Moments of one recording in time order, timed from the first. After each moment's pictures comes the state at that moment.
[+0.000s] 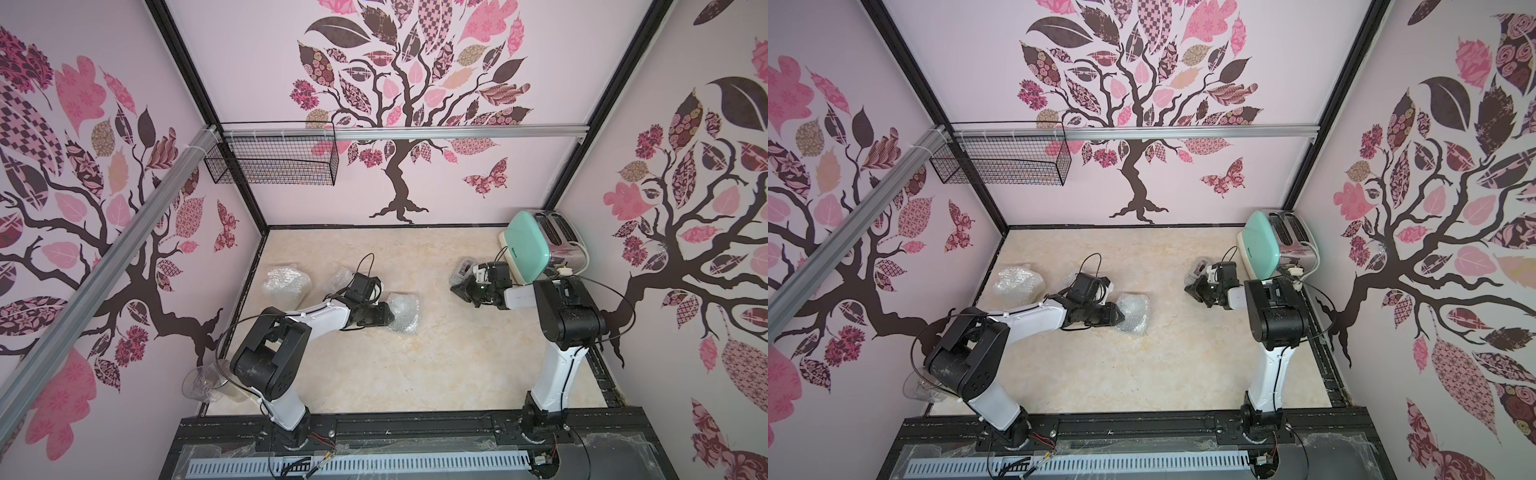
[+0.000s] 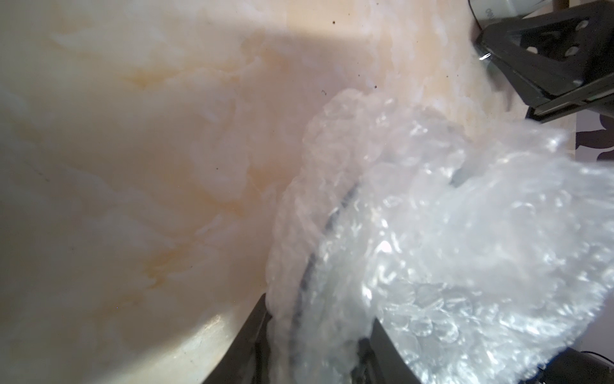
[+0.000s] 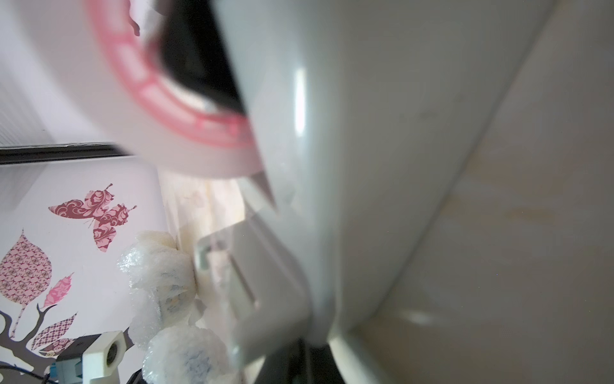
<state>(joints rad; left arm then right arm) -0.50 1.69 0.90 -0.21 0.35 -0.47 0.09 1.92 0.89 0.27 -0.62 0.84</state>
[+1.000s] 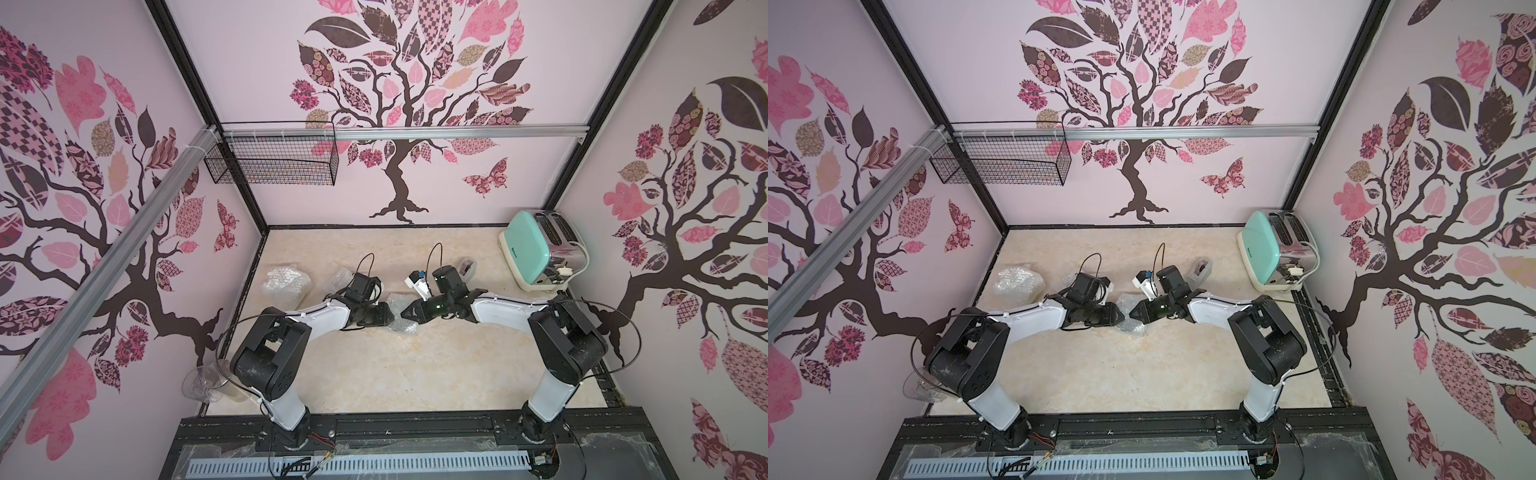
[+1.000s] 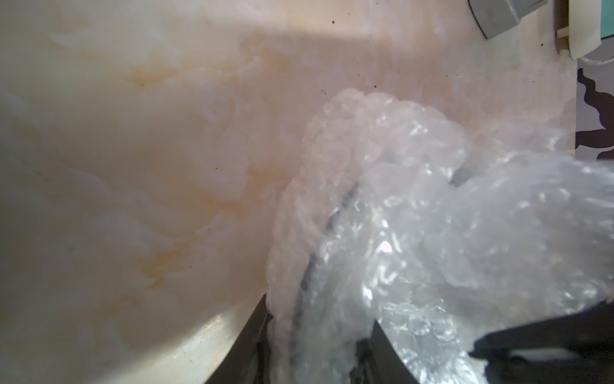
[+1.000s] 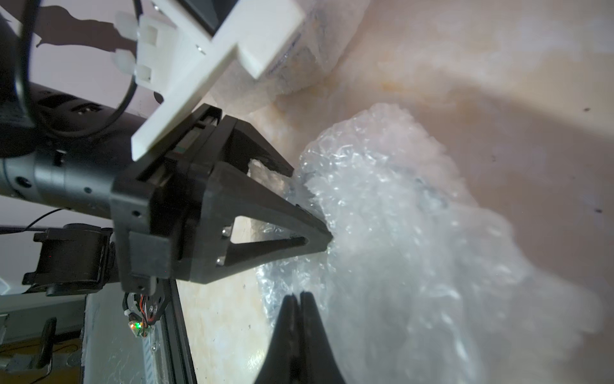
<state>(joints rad) -0.50 1.69 0.90 -0.21 0.35 -0.47 0.59 1.76 0.99 -0.01 -0.67 0.28</state>
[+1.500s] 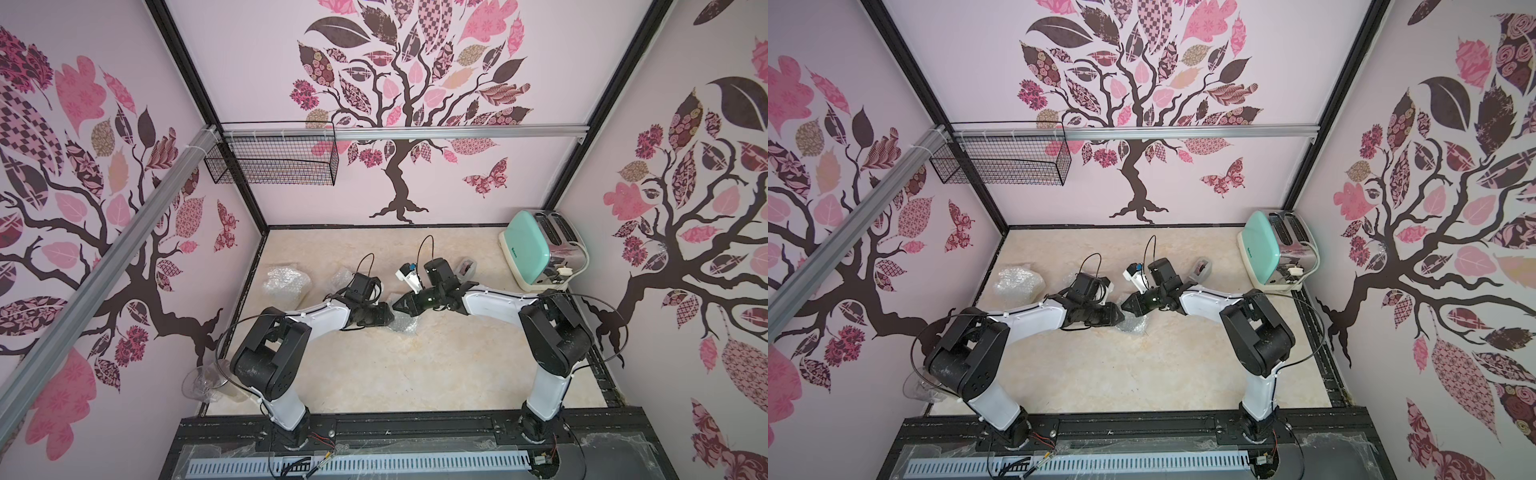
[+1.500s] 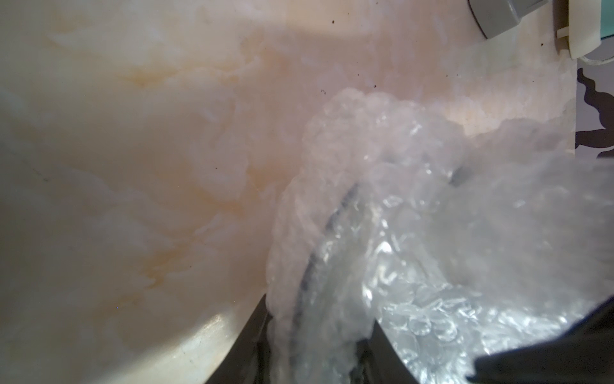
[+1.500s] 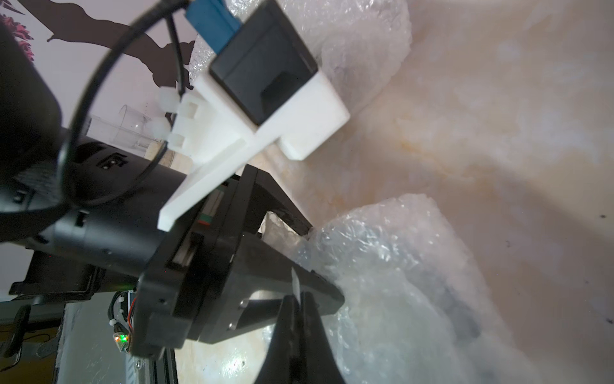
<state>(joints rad) -0.50 1.69 0.90 -0.21 0.35 -0.47 0.60 1.84 1.11 -0.02 -0.67 0.22</state>
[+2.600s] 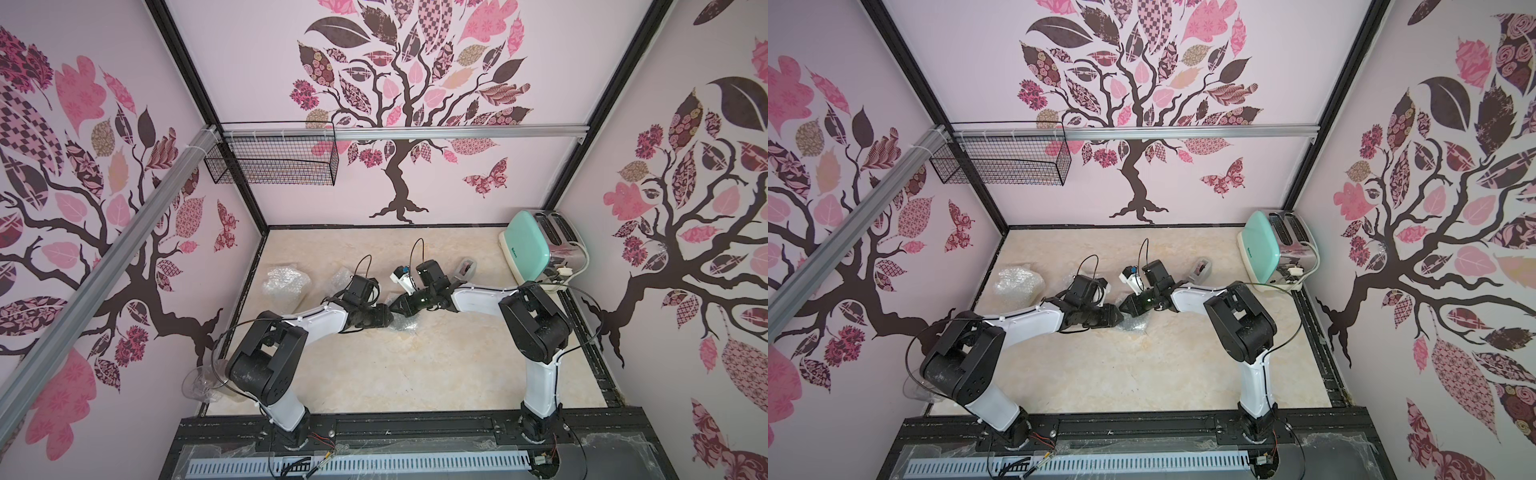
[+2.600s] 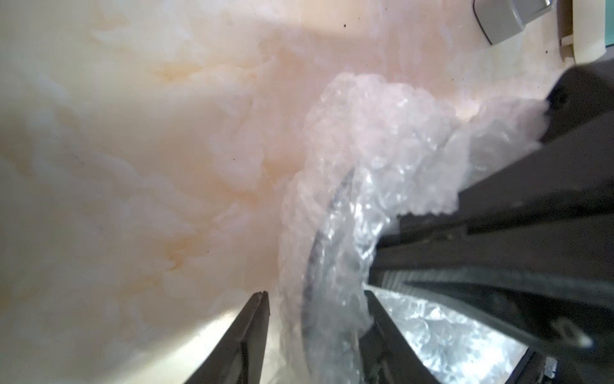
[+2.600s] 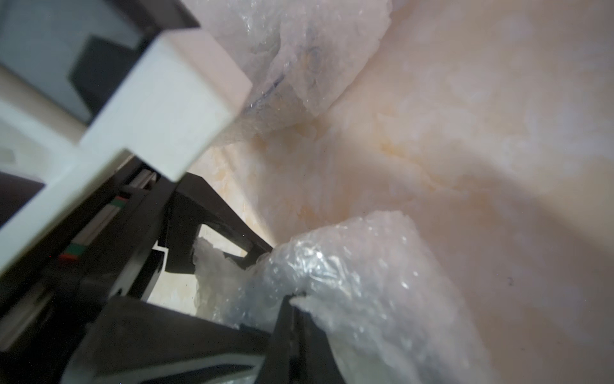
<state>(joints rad) -0.50 1.62 0.83 -0.19 0.30 -0.49 0.60 1.98 1.18 -0.01 -0.63 0.18</state>
